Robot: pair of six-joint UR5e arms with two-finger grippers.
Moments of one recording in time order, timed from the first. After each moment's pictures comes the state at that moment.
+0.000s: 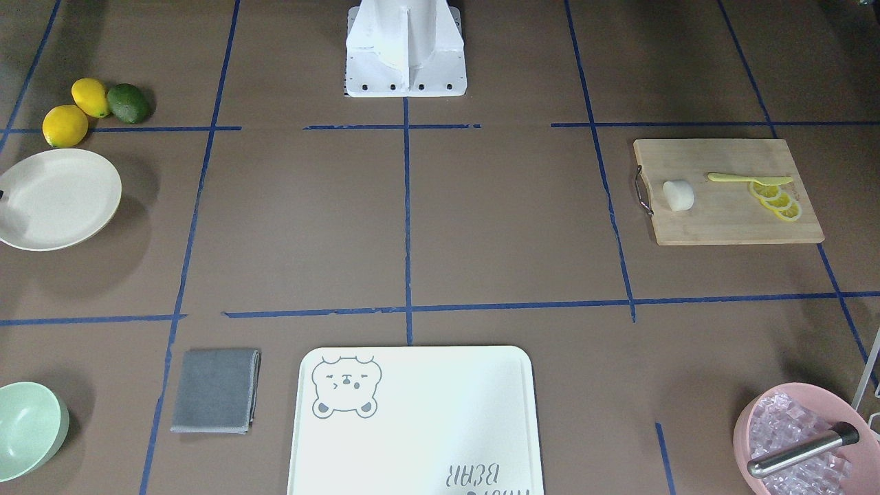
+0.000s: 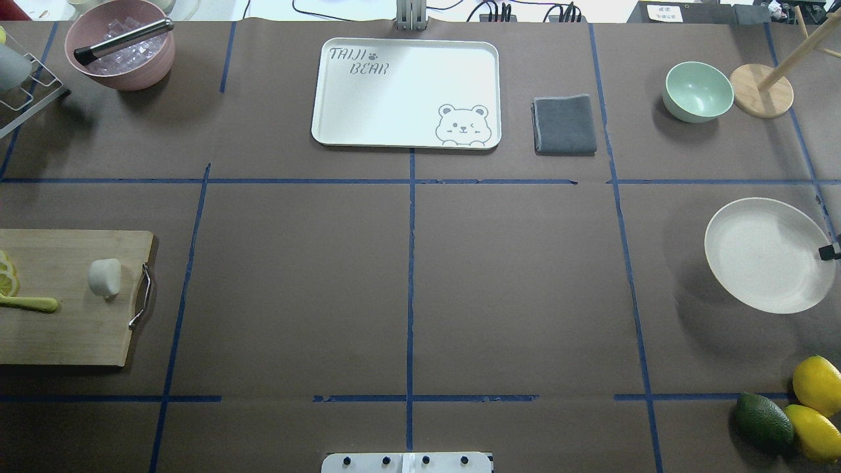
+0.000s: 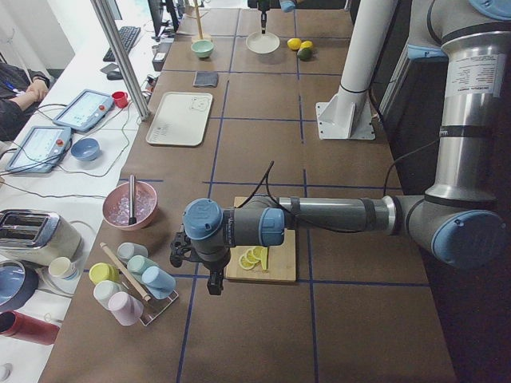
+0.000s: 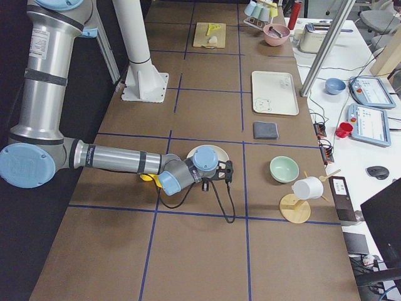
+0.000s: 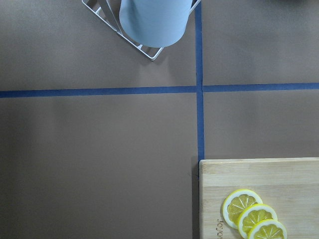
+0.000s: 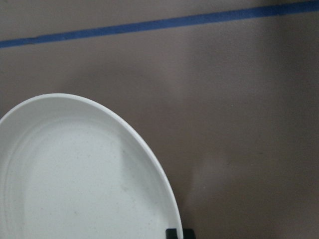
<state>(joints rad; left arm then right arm) -1.60 -1.57 -1.57 -1.54 -2.37 0.07 1.31 -1.78 1.63 -0.89 2.57 0.61</state>
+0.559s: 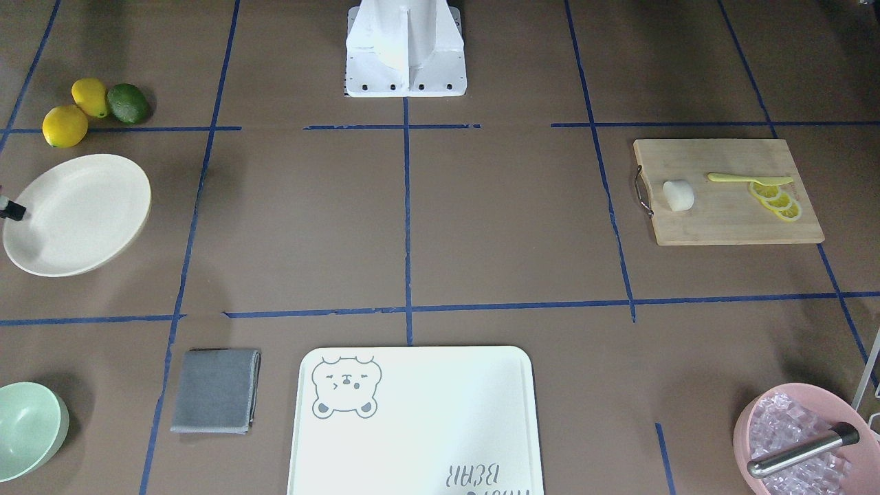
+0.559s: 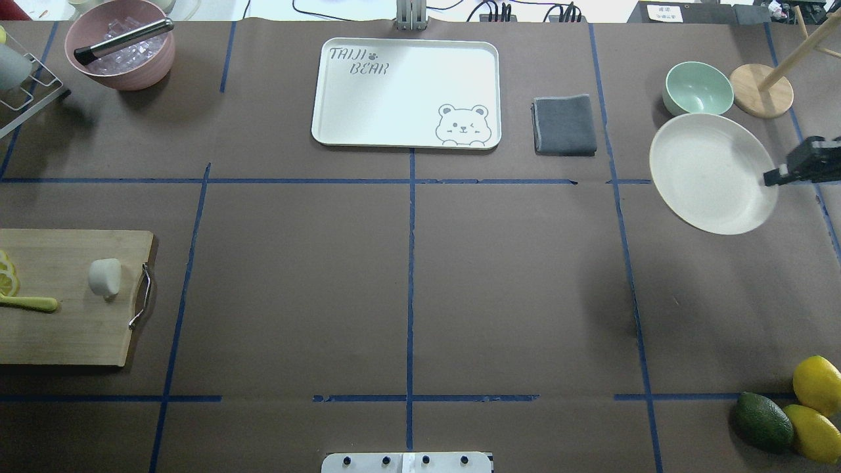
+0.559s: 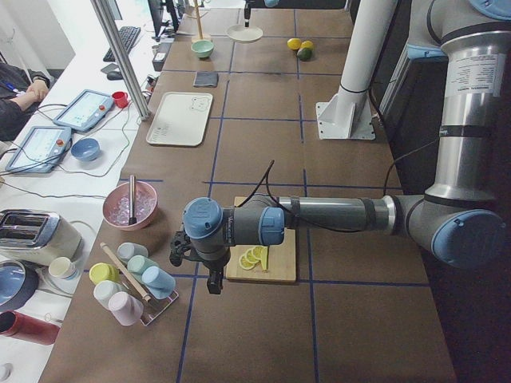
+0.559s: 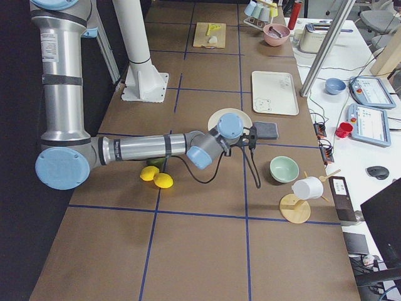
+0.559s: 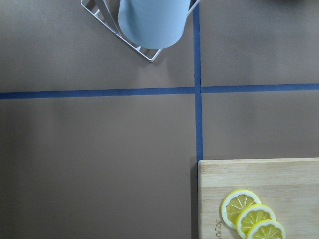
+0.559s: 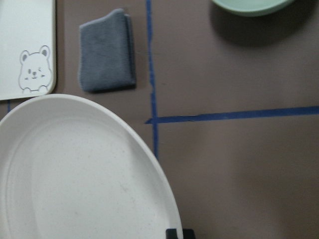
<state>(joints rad) -1.60 -1.57 -1.57 -1.55 -2.37 0.07 1.24 -1.50 1.66 -0.90 2.62 0.94</state>
